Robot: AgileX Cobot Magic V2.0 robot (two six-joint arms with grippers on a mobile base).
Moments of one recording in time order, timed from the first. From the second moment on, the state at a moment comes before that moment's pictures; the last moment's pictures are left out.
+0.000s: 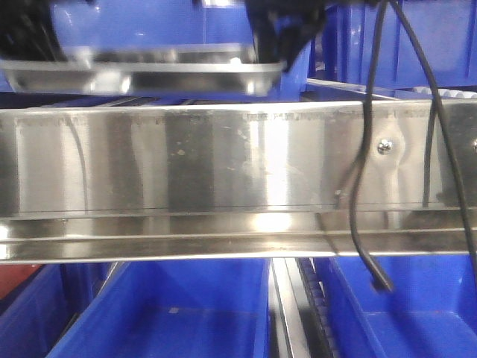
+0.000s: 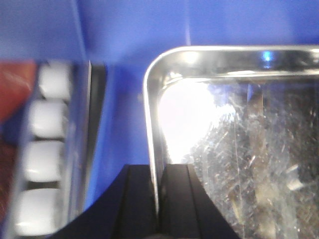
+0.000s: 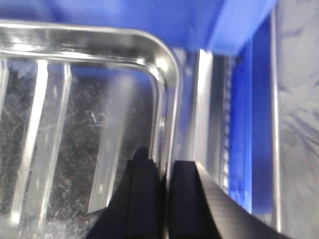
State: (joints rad) left arm -0.35 1.43 -1.17 0.23 0.64 -0.42; right arm 0.63 1.78 -1.63 -0.25 0.98 0.63
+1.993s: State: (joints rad) left arm -0.54 1.12 -1.17 0.54 0.63 -0.70; right arm 0.78 1.55 -1.63 -0.56 1.02 0.83
